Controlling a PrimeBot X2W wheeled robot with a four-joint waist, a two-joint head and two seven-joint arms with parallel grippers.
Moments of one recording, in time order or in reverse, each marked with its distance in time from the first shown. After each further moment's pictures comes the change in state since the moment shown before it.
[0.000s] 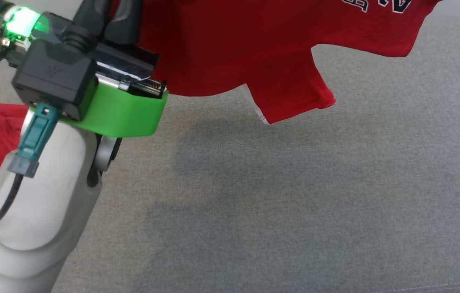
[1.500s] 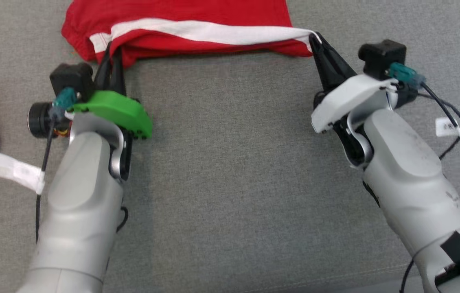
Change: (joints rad) left arm -0.024 -0.250 0.271 0.956 -0.101 -0.134 -0.152; right arm -0.334 0.261 0.486 1.103 0.223 0.000 -0.303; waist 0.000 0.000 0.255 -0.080
